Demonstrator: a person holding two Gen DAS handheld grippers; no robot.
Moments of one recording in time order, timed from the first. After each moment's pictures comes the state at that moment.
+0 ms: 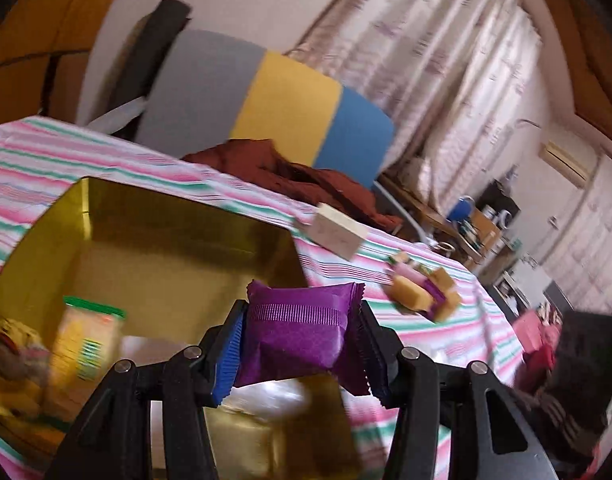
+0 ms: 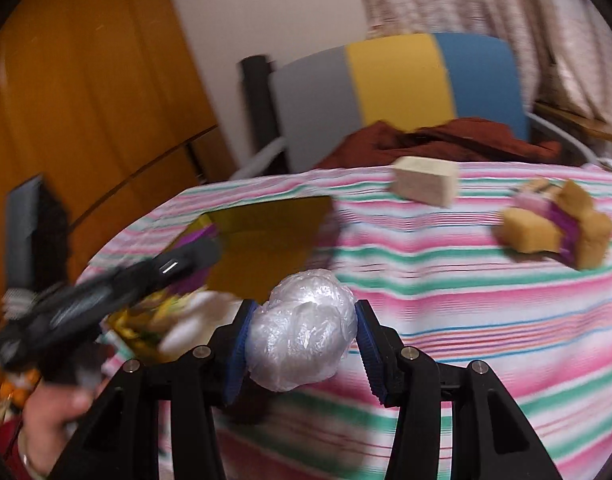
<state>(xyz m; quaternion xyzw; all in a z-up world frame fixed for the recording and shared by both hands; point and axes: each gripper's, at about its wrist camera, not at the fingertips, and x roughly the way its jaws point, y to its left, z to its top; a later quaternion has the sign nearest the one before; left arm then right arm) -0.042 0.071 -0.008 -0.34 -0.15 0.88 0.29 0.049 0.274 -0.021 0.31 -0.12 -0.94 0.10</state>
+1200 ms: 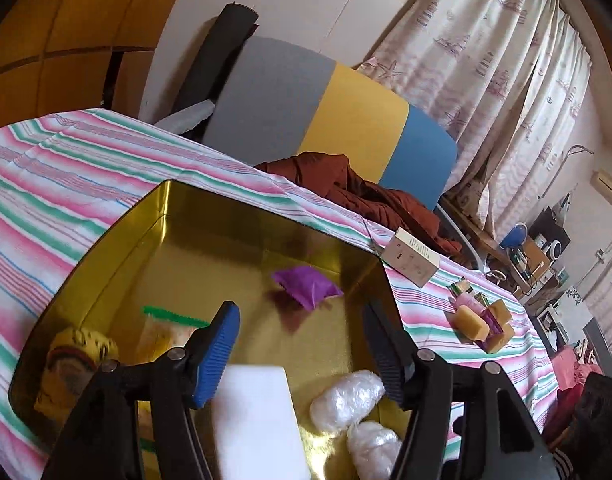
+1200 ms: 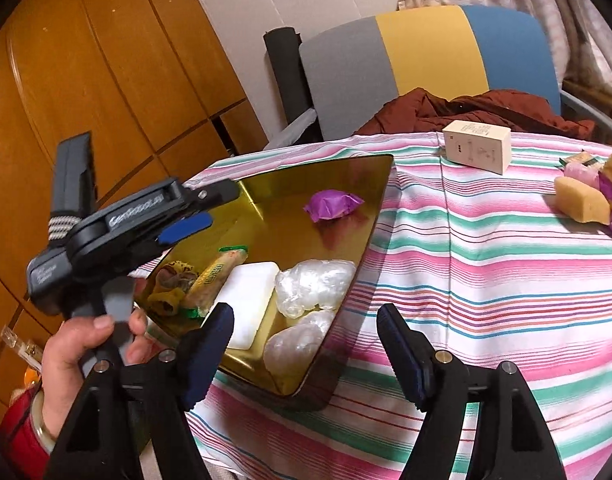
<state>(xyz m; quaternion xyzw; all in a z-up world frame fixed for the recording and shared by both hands) -0.054 0.034 -0.020 -0.34 -0.16 0.91 0.18 0.043 0.251 -0.045 0.35 -0.14 -0.92 0.14</state>
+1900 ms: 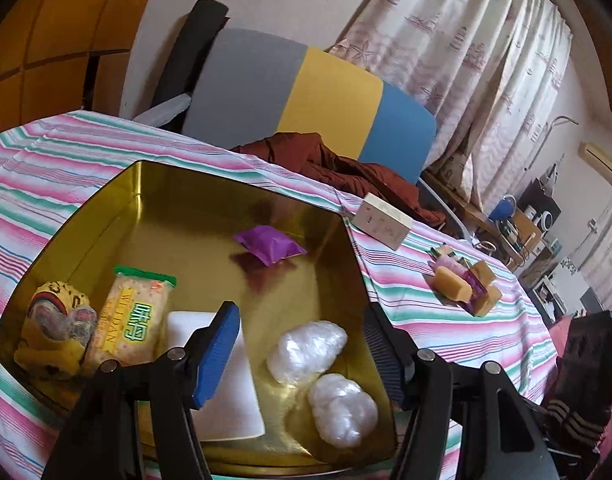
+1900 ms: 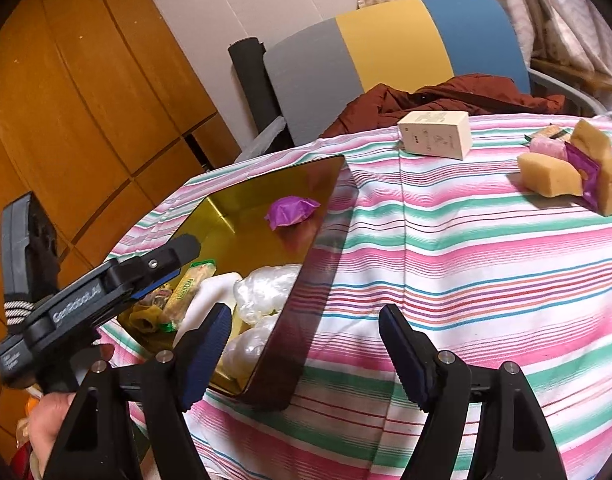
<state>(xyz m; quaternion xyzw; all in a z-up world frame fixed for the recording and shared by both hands) -0.015 0.067 -0.018 -0.35 -0.12 0.90 0.21 0.047 0.283 -0.051 0.34 -0.18 -0.92 0.09</state>
